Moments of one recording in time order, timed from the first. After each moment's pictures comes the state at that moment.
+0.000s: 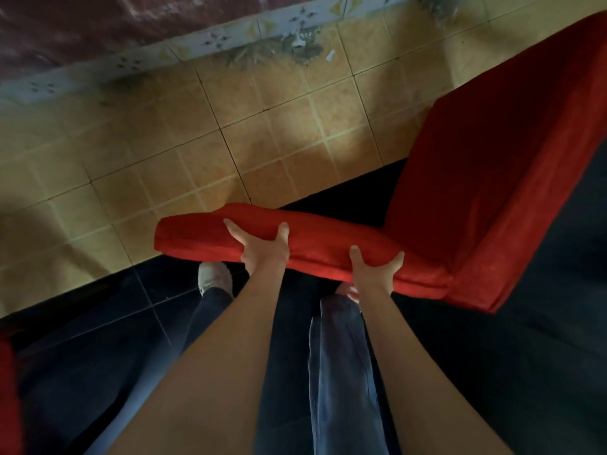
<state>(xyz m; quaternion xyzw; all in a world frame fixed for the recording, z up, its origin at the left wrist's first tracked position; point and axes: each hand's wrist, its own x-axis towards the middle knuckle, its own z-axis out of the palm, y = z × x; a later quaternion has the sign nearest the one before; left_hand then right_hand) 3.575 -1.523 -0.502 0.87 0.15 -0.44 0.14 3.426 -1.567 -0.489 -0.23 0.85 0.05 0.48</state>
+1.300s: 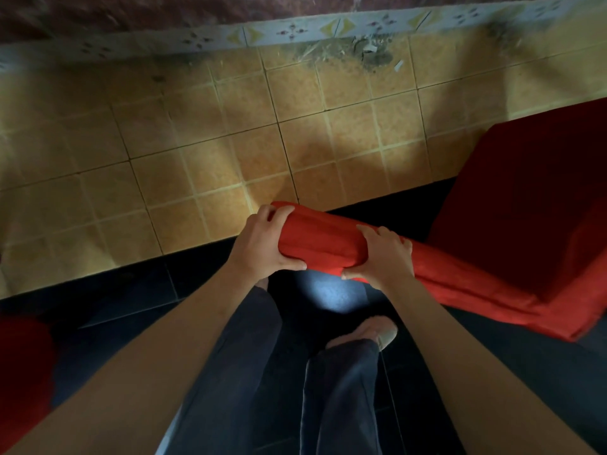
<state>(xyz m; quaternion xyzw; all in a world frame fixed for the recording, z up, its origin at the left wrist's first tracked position) 3.756 -1.405 -0.540 0.79 -0.45 -0.41 0.11 3.562 -1.533 -0.518 -0.79 0.46 0.34 0.22</state>
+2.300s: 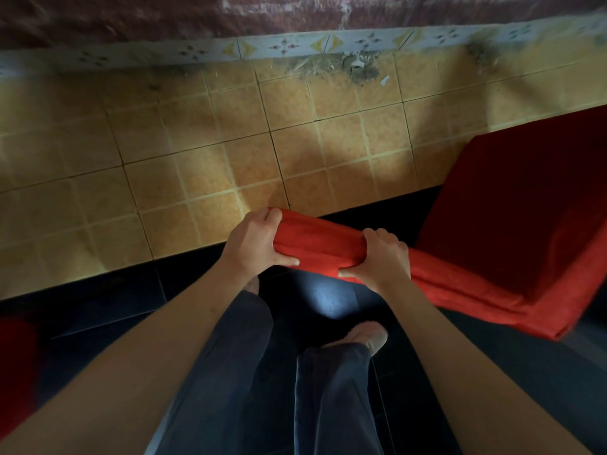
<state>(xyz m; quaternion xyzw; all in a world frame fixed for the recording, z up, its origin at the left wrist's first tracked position) 3.750 -1.413 -0.522 0.79 -0.50 -0.34 0.10 3.546 -1.534 -0.503 -0.81 0.48 0.28 0.19</state>
